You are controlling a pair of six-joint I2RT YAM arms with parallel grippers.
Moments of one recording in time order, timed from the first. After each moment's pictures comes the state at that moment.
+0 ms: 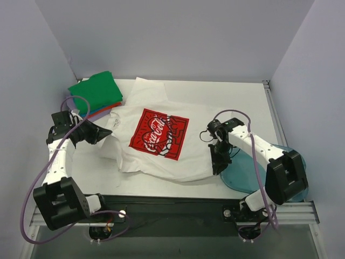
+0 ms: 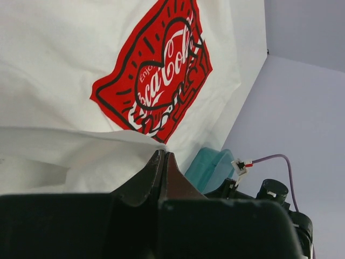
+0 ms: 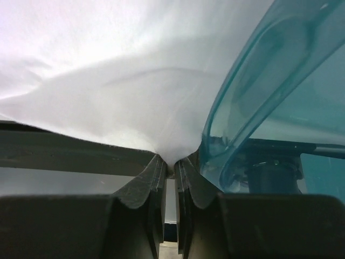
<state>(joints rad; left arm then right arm) 0.34 1.23 0.91 -0.59 0.69 -0.75 0.50 1.47 1.01 -1.18 -0.12 0.47</state>
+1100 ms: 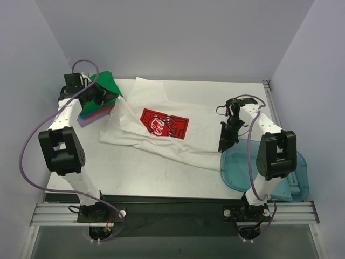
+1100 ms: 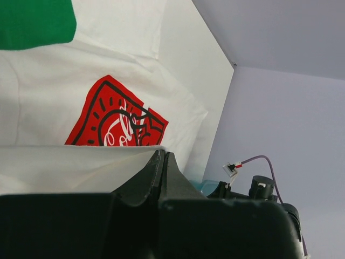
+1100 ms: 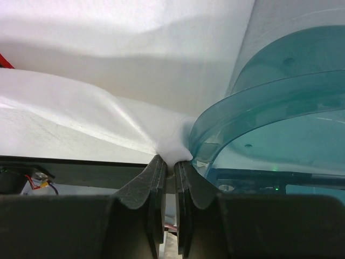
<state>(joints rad) 0.19 1.83 1.51 -0.37 0.71 -0.88 0.16 1.75 1.32 -1.19 -0.19 0.38</state>
